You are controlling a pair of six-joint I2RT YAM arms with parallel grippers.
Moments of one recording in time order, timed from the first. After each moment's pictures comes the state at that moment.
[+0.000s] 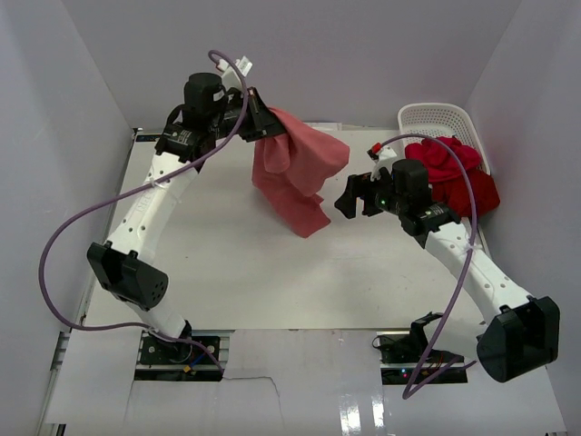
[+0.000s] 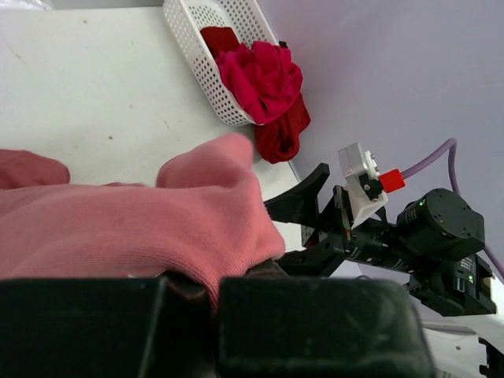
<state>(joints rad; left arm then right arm) -0.39 1.66 1.87 -0.50 0.52 -0.58 0.39 1.19 0.96 -0.28 -0.30 0.17</state>
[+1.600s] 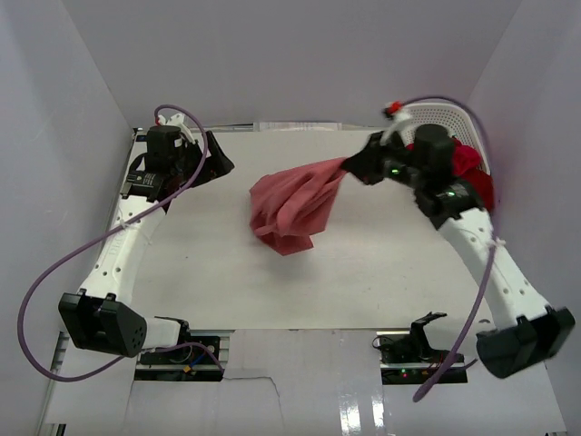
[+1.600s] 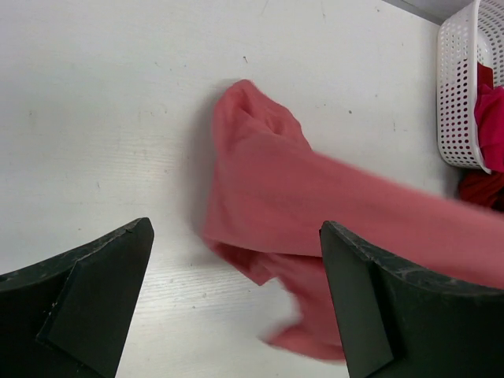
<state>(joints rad) -0.18 1.32 1.36 -0.61 0.14 -0.47 0.58 1.32 1.34 -0.36 -0.46 0.26</state>
